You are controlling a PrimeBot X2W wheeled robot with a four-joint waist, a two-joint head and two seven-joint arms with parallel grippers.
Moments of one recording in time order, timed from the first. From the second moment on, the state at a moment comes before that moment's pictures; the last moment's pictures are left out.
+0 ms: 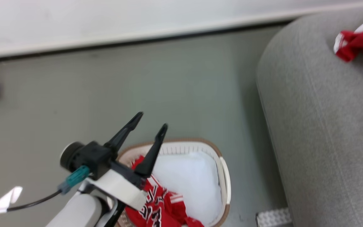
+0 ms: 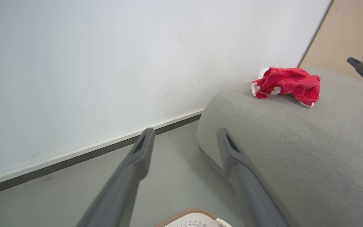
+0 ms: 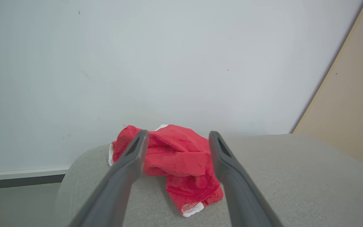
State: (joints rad) left arm -0.43 0.42 -0.60 -0.03 -0.46 0.04 -0.17; right arm -0.55 -0.05 -0.54 0.34 -0.18 0.13 -0.26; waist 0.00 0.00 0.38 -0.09
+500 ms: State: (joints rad) left arm -0.19 0.39 -0.50 0.13 -0.51 0.13 -0.26; right arm -0.17 -0.05 -0.20 0.18 -0.06 0.13 -0.26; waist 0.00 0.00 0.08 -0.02
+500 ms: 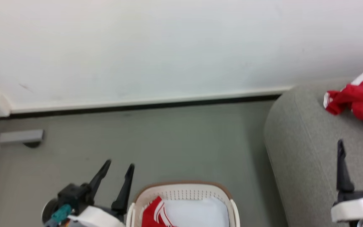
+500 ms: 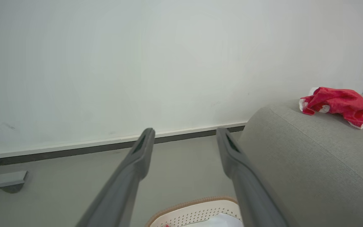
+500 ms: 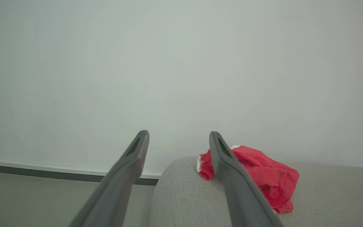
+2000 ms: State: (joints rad) left arm 0.06 0.12 -0.06 0.19 -0.19 -0.10 -0.26; right arm 0.05 -0.05 -0.01 0.22 0.07 0.13 -0.26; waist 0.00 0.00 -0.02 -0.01
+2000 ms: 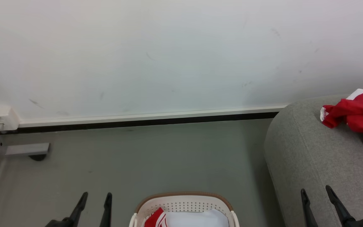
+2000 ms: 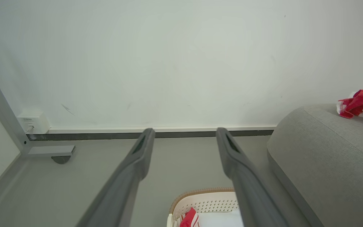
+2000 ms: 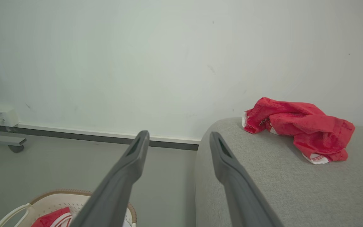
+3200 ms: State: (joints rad) left arm -0.37 0.29 -0.49 0.57 -0.30 -0.10 0.40; right arm -0.17 -0.05 0.02 -0.01 0.22 0.13 -0.26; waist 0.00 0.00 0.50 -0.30
